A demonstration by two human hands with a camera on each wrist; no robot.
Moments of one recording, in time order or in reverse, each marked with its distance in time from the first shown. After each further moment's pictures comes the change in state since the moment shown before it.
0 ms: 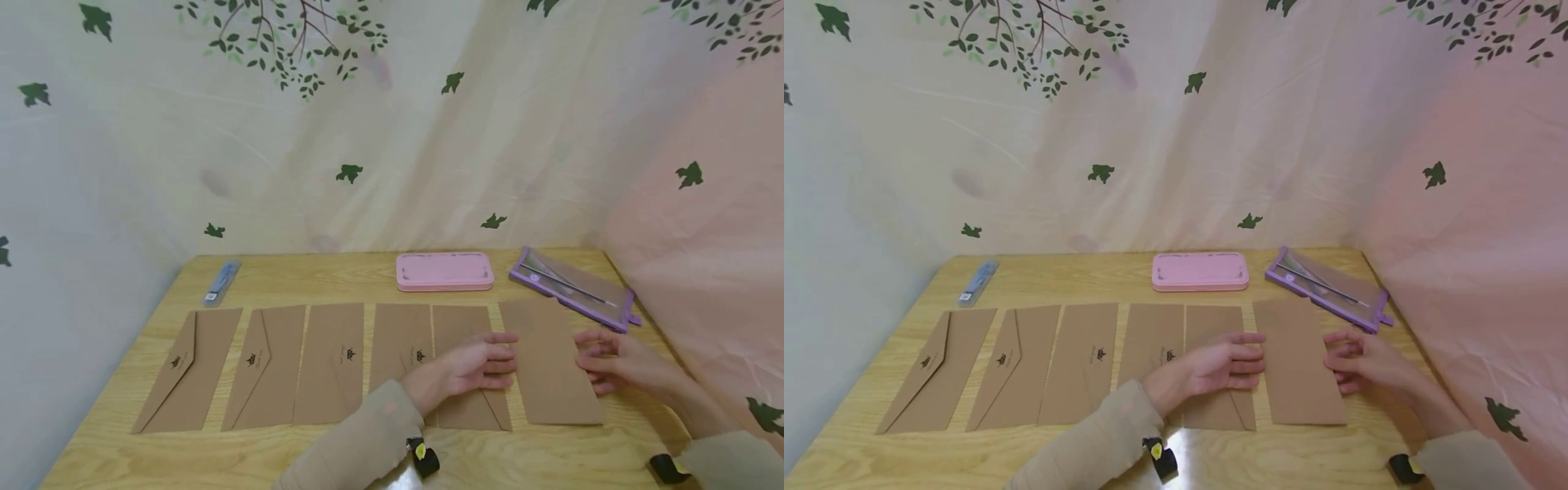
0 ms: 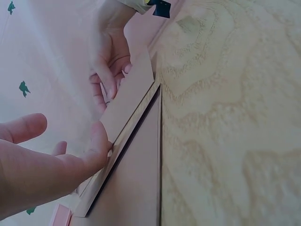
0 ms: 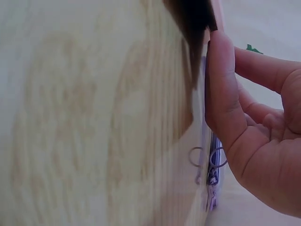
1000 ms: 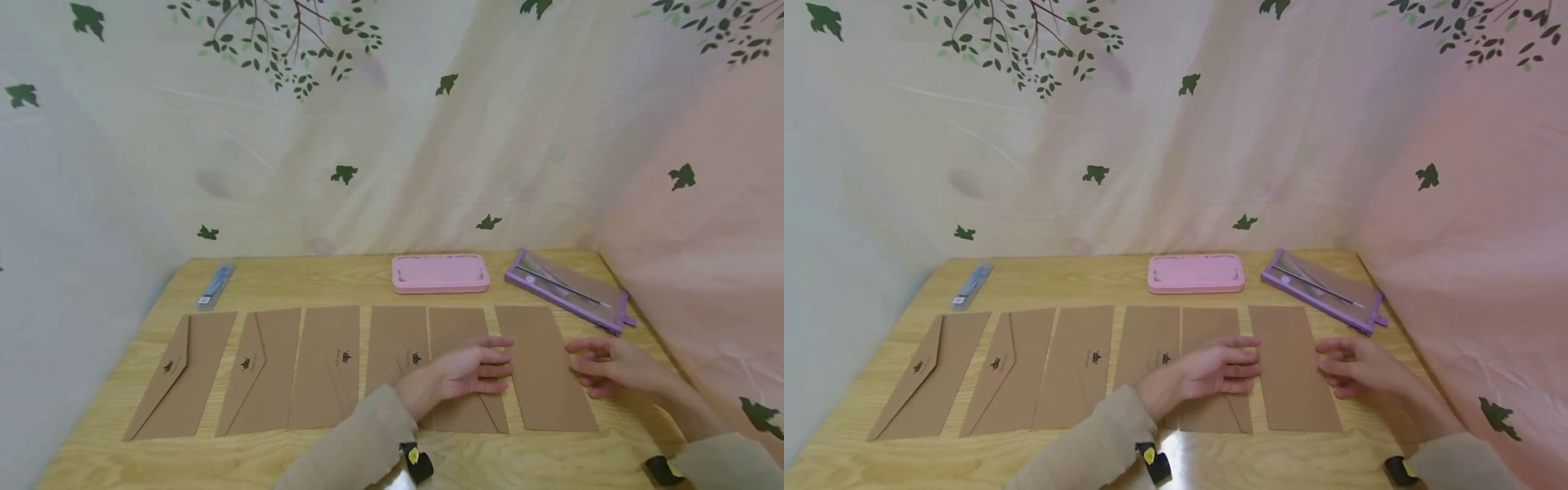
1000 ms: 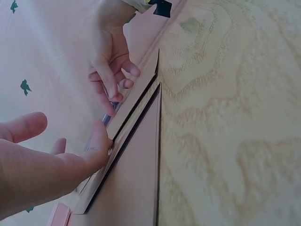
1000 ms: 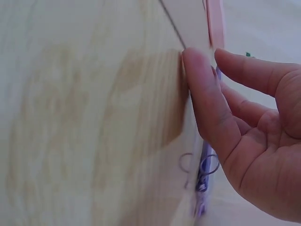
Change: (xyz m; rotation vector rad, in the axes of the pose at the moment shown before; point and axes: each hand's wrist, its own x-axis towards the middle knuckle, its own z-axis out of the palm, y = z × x) left_hand 0.000 -0.005 -0.004 -0.001 -0.033 0.011; right_hand 0.001 -0.004 0.003 -0.121 -0.022 0.003
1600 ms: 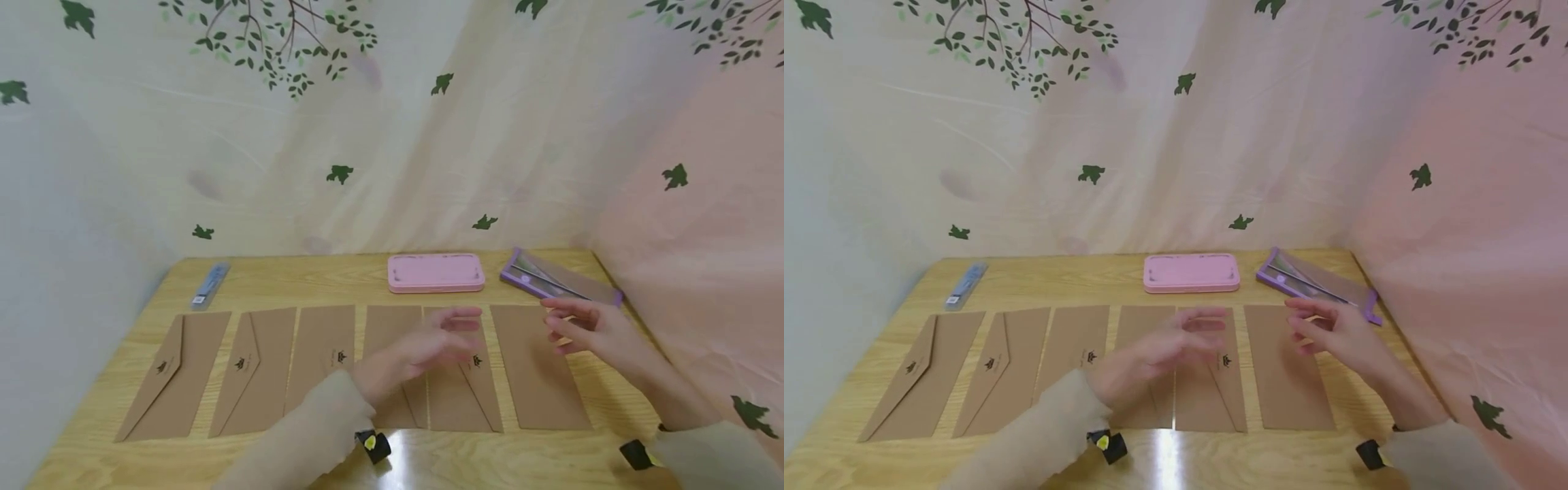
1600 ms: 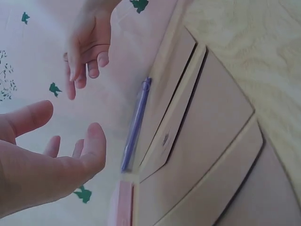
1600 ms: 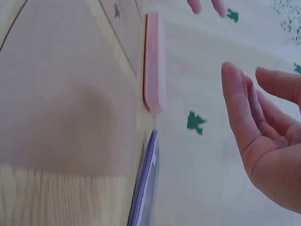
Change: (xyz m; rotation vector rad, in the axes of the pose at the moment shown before) left_hand -0.049 0.055 -0.016 0.177 0.020 0.171; right_hand 0.005 -0.082 0.039 -0.098 0.294 -0.292
